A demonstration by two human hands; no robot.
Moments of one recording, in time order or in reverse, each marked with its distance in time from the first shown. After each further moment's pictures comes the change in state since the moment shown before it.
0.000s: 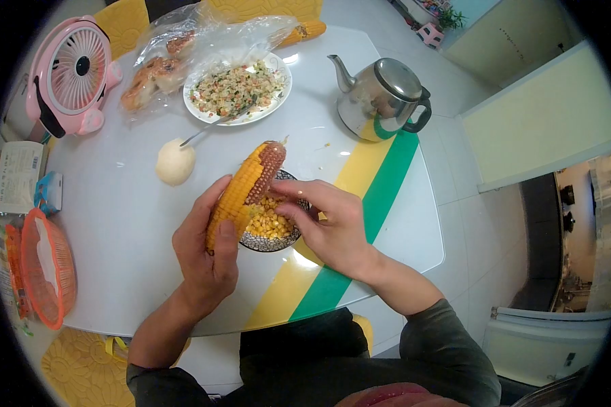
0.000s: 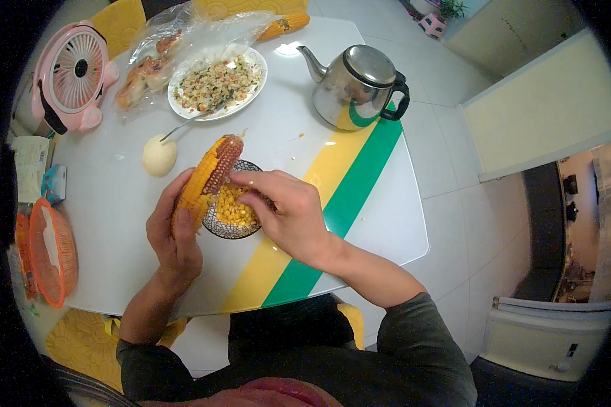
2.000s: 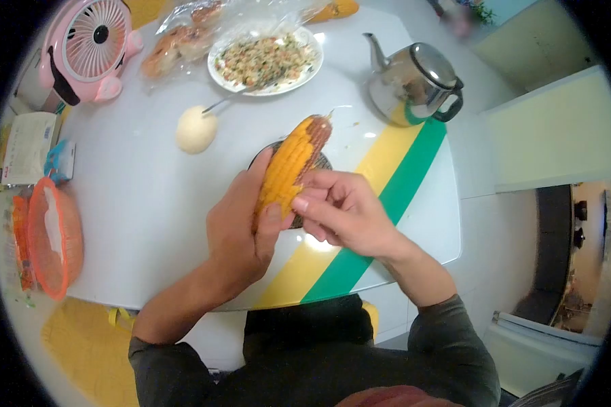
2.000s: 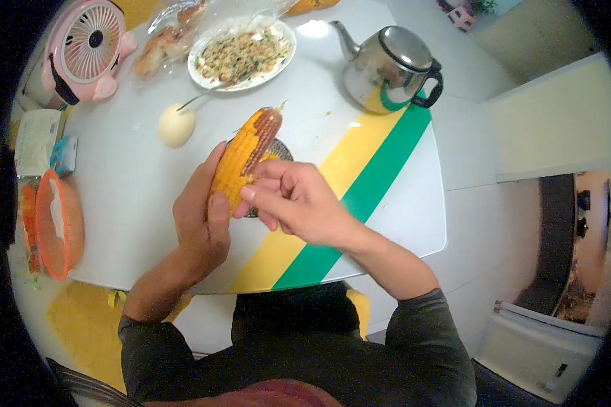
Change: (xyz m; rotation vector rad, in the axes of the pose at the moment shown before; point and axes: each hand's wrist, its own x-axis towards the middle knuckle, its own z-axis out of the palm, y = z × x) left_hand -0.004 0.011 0.010 0.280 -0.115 0.027; right_hand 0.008 -0.017 -0.012 0.805 -0.457 0.641
